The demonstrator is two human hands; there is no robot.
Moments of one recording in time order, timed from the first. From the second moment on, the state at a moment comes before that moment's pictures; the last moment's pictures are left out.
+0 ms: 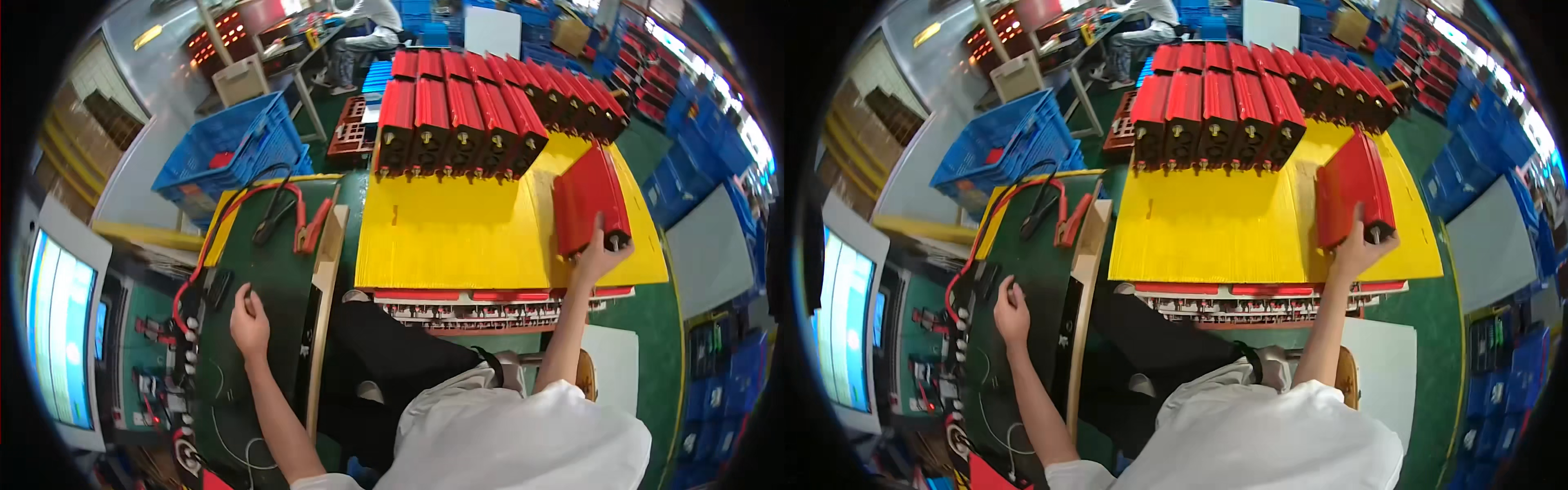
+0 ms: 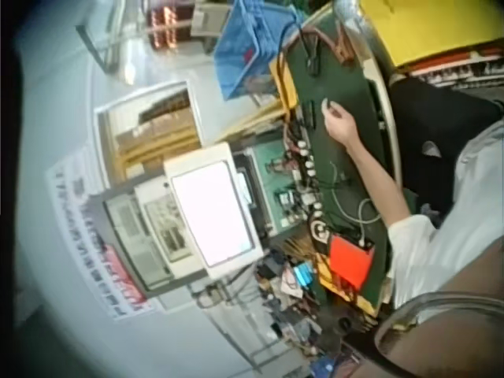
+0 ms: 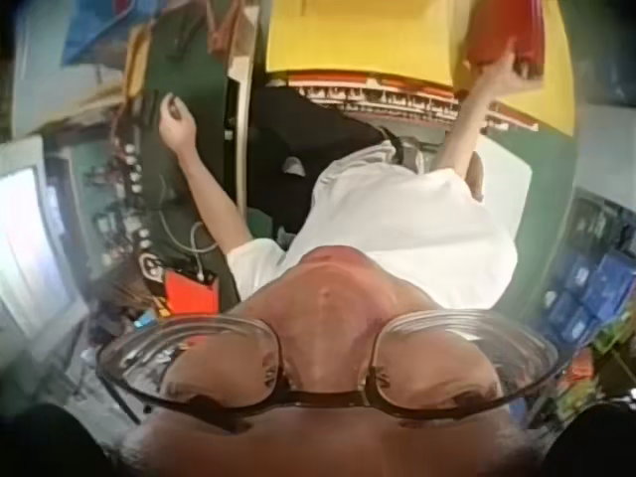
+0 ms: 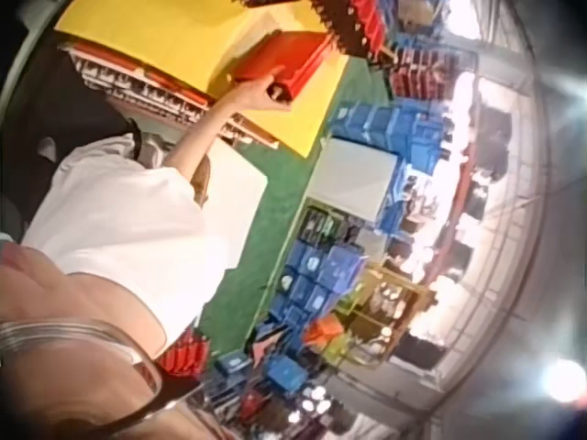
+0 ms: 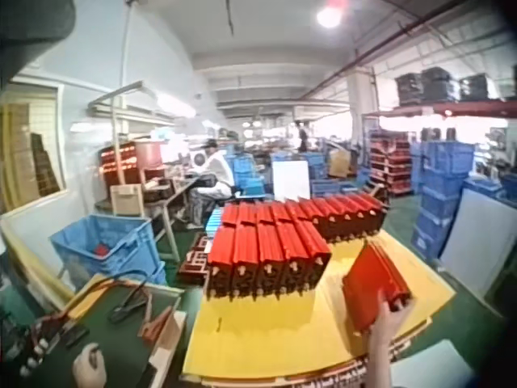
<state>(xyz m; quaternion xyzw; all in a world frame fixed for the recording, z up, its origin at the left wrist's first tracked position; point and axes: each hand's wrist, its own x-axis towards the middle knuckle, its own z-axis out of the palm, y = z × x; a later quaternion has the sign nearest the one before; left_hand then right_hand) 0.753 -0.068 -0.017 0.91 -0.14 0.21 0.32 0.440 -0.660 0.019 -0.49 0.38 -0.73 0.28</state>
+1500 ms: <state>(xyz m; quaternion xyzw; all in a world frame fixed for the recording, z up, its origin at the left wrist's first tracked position) 0.750 -0.090 -0.016 0.92 -0.17 0.16 0.32 0.536 -0.790 -0.009 -0.77 0.24 -0.44 0.39</state>
